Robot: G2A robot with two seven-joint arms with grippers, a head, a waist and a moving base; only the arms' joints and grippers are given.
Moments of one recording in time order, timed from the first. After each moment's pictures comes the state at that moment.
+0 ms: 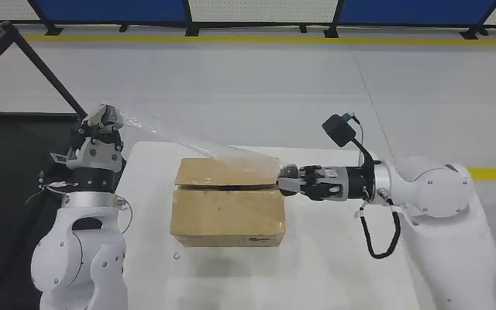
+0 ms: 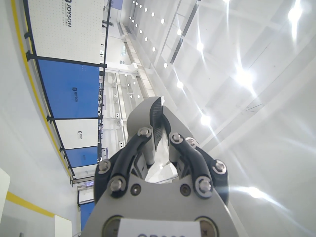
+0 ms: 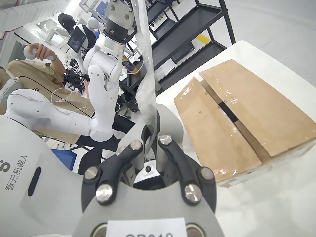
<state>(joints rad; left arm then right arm) 1.04 -1.44 -1.65 -2.09 -0.50 0.26 0.12 -0.61 -1.19 1.34 -1.67 0.10 -0.31 1.29</state>
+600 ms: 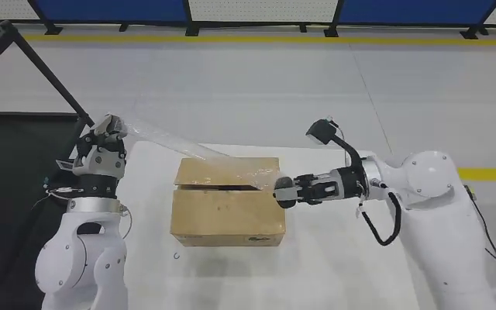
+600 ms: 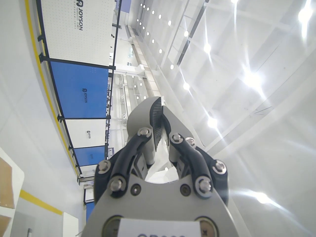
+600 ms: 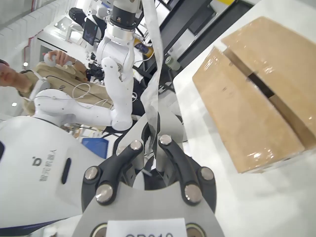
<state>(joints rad) 1.09 -1.44 -1.67 -2.07 -0.49 0.25 0.09 -0.49 -1.19 1.25 -1.46 0.31 -0.12 1.50</state>
